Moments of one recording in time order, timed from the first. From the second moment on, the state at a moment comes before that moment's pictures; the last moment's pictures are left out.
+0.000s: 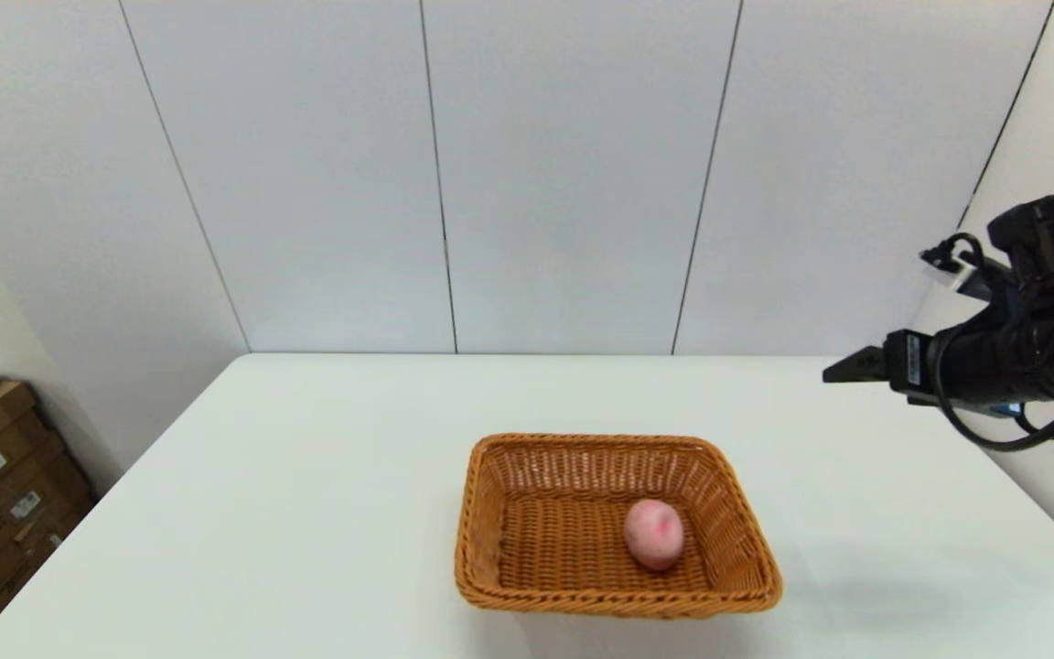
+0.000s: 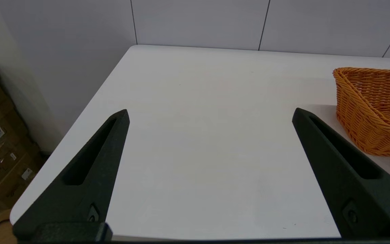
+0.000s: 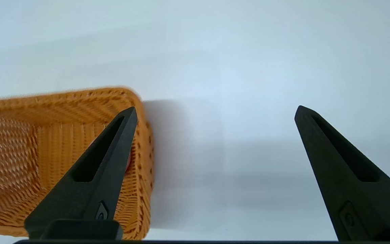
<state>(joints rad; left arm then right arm) 0.00 0.00 -0.01 0.03 0.03 -0.07 -0.05 1.67 -1.15 0.30 0.16 0.21</state>
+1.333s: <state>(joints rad) 0.00 0.00 -0.01 0.03 0.03 -0.07 -0.05 0.66 -0.63 0.41 0.08 0.13</state>
